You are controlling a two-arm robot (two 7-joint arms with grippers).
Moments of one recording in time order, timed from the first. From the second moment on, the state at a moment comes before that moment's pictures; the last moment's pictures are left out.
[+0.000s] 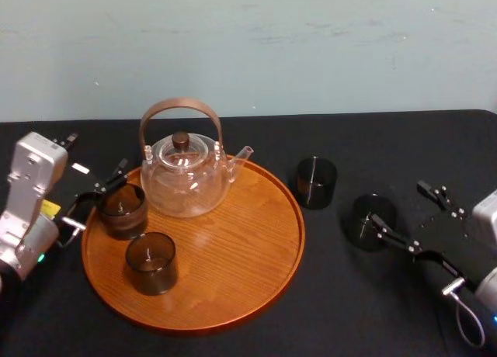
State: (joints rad) left arm -0.20 0.60 0.45 -1.41 -0.25 -0.12 0.03; right arm -0.12 0.71 -0.34 -1.70 0.29 -0.17 0.07
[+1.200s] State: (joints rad) left arm -0.20 0.60 0.45 -1.41 -0.25 -0.12 0.03; right arm -0.16 0.64 -0.26 -1.64 0.39 -0.07 0.20
